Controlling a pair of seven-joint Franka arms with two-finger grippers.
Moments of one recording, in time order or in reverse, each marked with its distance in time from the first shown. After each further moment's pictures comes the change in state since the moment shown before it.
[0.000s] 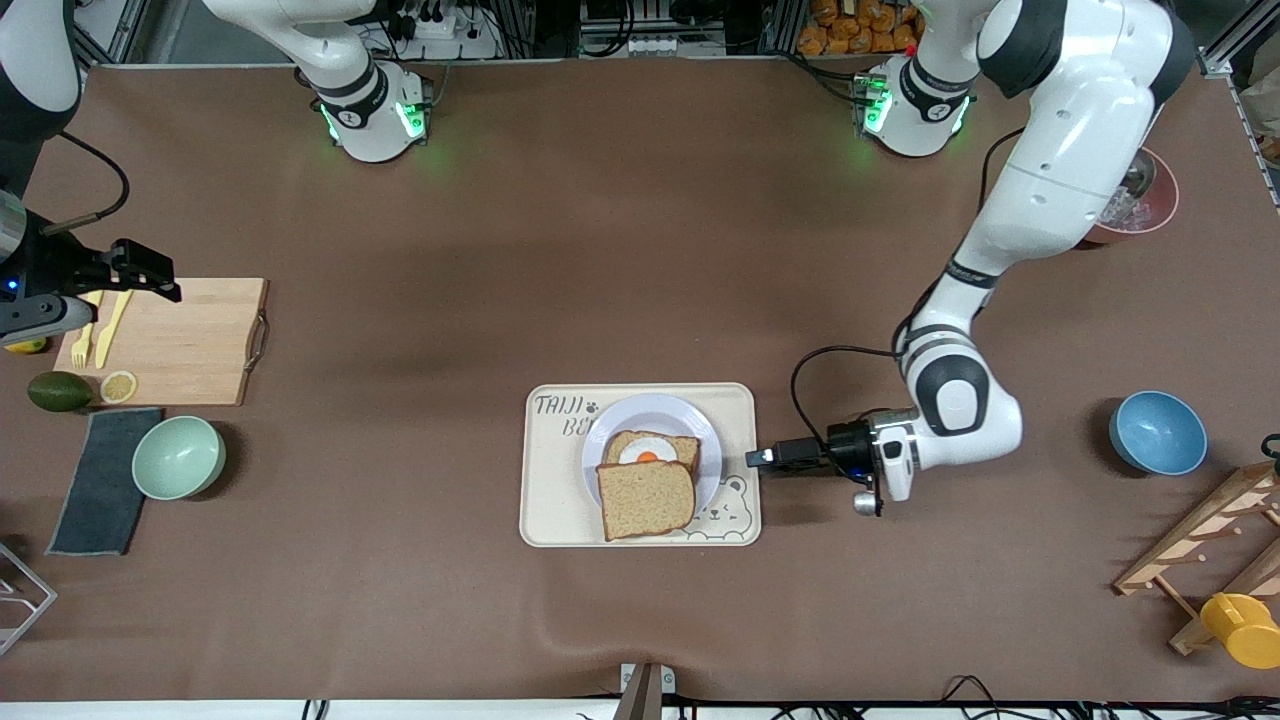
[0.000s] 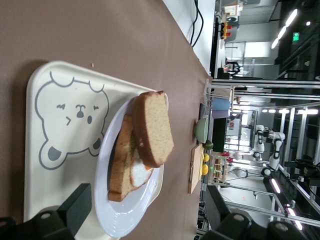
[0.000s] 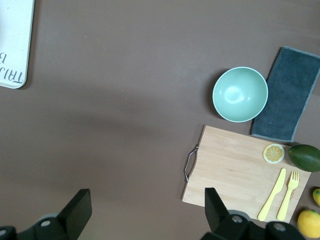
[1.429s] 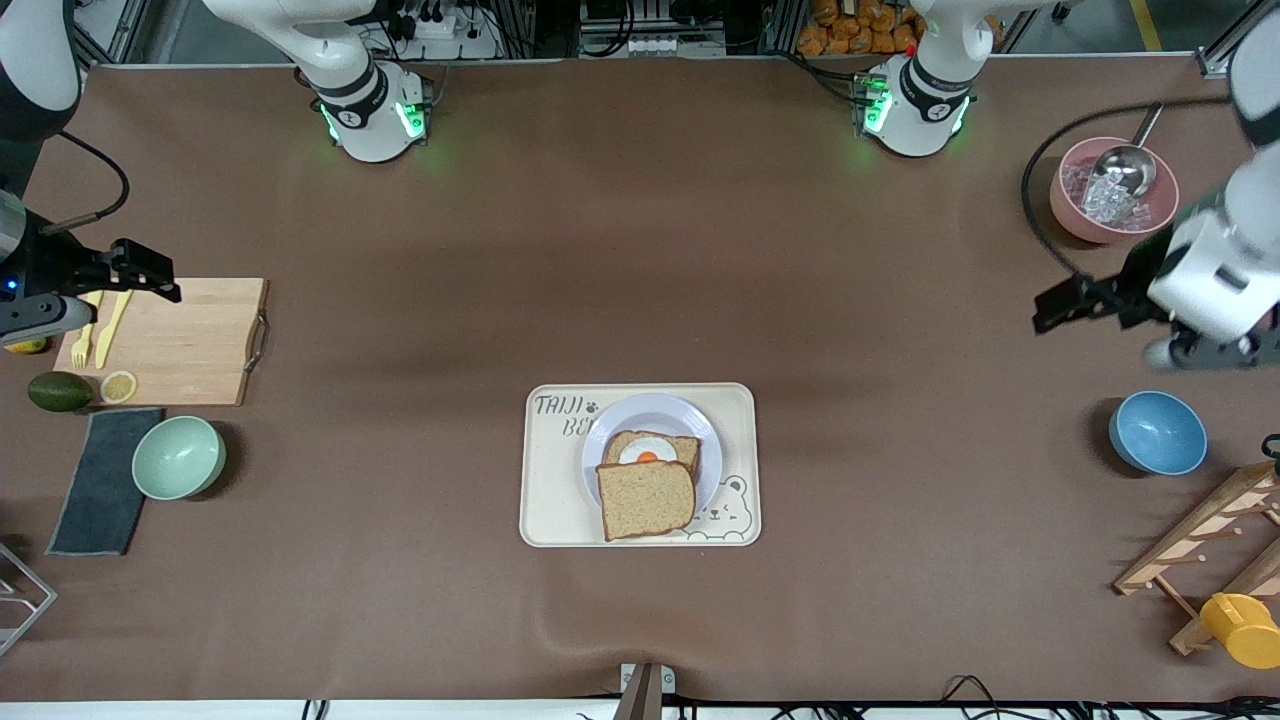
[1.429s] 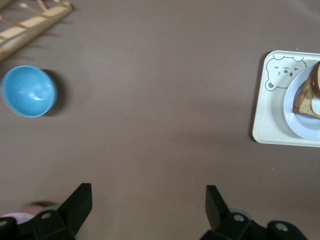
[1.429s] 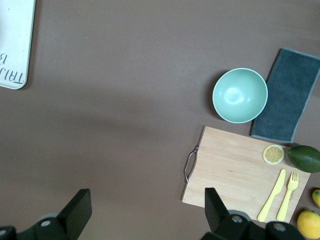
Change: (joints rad) left arm 0.140 -0.720 -0.006 0.086 1.378 -0.592 -0.867; right arm 0.000 0.001 0.002 0.002 0.000 0.000 0.000
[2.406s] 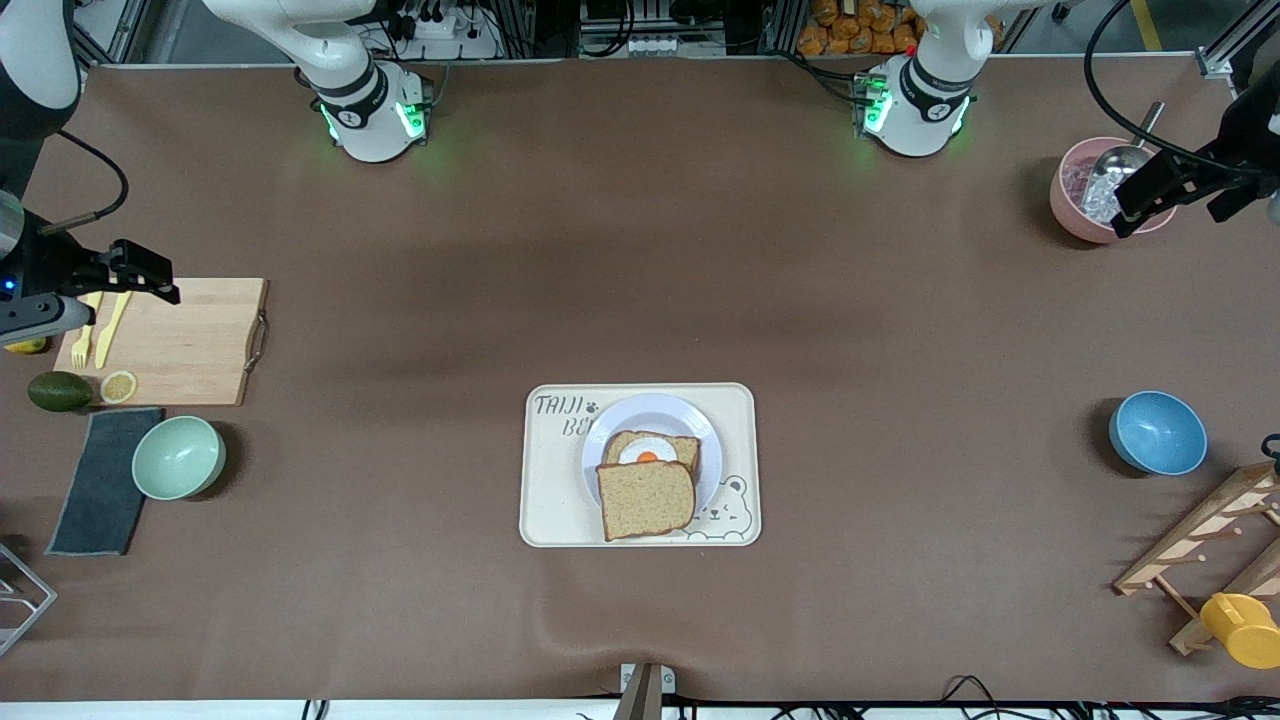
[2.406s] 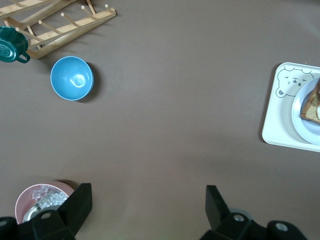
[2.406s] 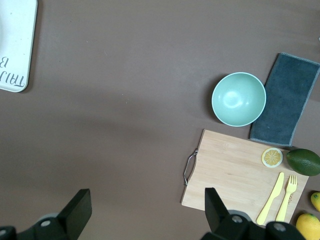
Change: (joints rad) left arm 0.049 -0.169 0.023 -0.071 0.003 -0.036 -0.011; right arm 0.000 0.000 0.005 0.007 0.000 0.009 0.000
